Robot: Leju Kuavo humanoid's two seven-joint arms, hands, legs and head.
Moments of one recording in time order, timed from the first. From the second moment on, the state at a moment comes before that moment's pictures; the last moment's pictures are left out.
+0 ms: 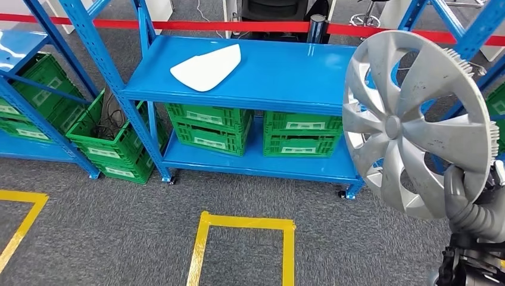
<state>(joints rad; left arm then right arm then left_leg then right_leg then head) -0.12 0.05 -0.86 -0.19 1.29 0.31 0.03 -0.11 -0.44 0.29 -2.19 -0.06 -0.66 0.15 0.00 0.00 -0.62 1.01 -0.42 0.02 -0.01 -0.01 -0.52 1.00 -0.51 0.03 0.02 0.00</state>
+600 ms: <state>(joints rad) -0.12 0.07 -0.84 -0.19 1.33 0.34 0.01 -0.03 -0.44 0.28 -2.18 -0.07 -0.67 0.11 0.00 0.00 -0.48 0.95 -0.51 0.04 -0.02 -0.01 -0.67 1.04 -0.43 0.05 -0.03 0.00</state>
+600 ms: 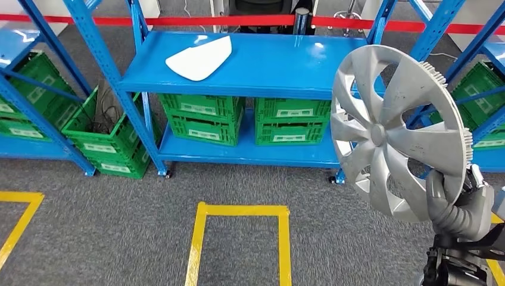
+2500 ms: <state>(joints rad) -0.13 0.04 -0.91 -0.20 1.17 0.28 0.07 -0.10 -0.40 0.33 -2.17 0.05 -0.67 0.14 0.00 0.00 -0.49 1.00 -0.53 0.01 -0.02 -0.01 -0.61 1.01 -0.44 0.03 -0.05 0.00</state>
